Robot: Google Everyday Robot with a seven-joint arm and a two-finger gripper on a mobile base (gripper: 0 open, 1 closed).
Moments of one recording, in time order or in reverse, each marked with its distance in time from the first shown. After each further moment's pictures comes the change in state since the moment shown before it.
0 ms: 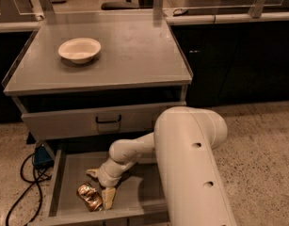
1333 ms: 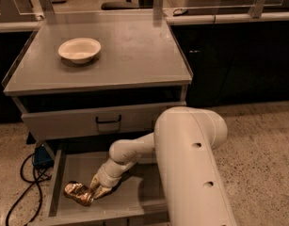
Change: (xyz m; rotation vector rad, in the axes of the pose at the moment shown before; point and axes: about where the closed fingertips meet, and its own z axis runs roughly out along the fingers) arm 0.000 0.000 0.000 -0.001 0.000 -0.001
